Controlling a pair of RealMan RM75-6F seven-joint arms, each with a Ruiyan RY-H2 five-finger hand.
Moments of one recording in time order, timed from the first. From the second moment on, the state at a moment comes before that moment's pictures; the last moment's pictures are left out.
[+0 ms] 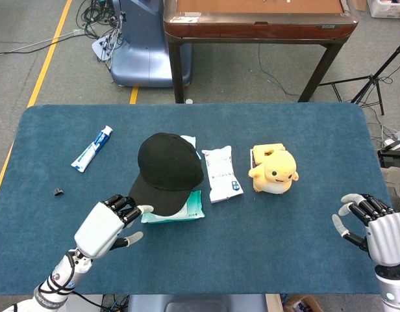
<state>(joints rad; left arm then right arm) -0.41 -1.28 -0.12 -1.88 1.87 1.38 0.29 0.08 -1.27 0.11 -1.40 -1.75 1.85 0.12</state>
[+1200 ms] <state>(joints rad) -0.48 -1.44 -0.15 -1.83 1.81 1.38 0.35 0.08 -1.26 0.11 -1.41 -1.75 1.84 0.12</state>
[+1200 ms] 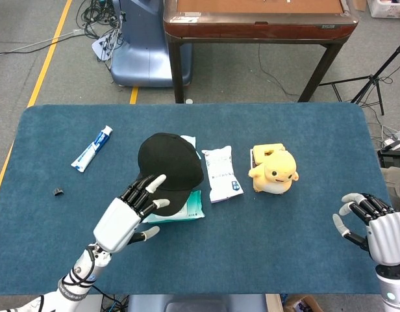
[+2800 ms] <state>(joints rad) -0.57 -1.57 -0.20 -1.70 1.68 1.36 0.35 0.09 -1.26 0.11 -1.41 -1.73 1.82 0.12</state>
